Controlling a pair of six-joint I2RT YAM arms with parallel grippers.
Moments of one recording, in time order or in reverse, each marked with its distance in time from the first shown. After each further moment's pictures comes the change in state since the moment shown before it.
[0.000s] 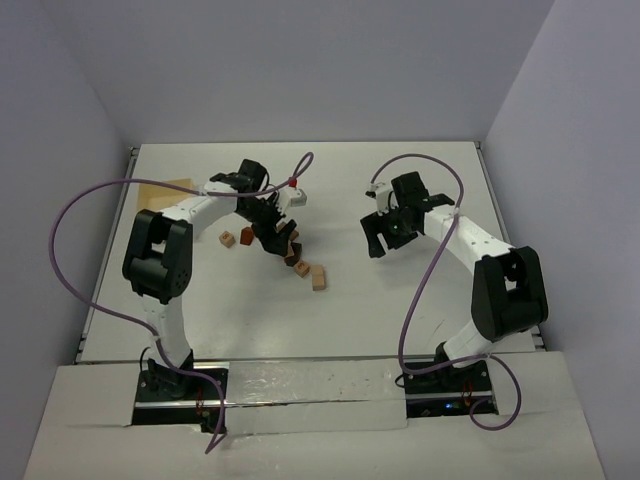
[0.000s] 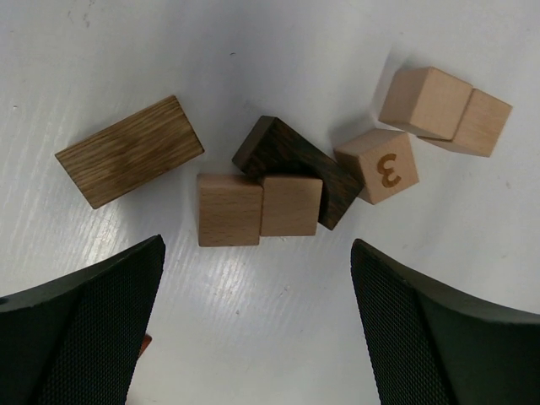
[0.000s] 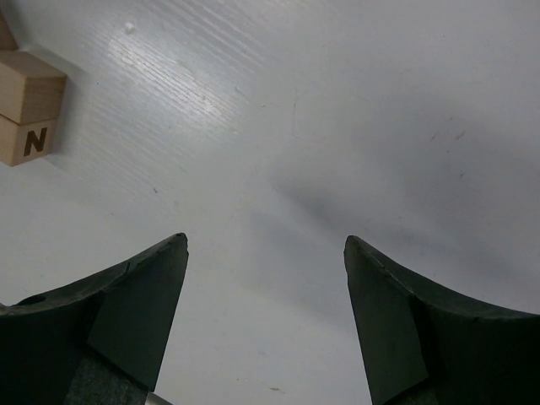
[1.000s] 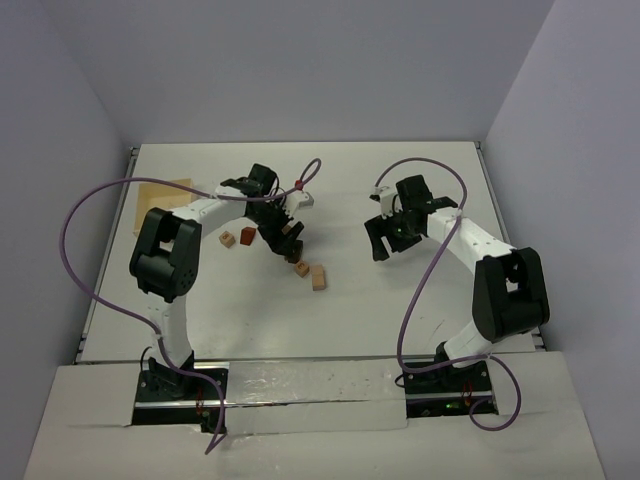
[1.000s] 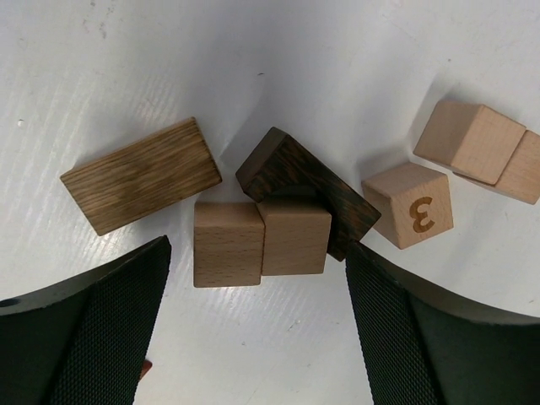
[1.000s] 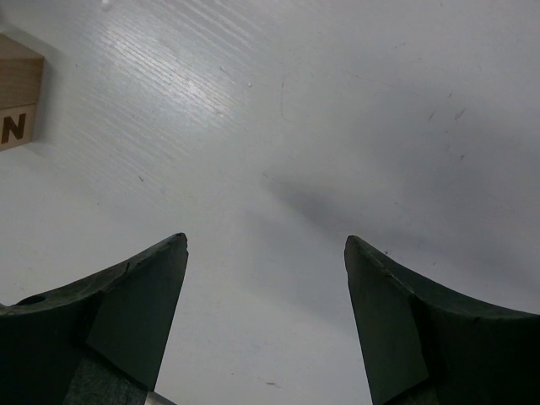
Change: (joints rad) left arm -0.048 0.033 -0.021 0.099 -0.096 -0.087; right arm -0.033 -0.008 -0.035 0.002 -0.008 -0.015
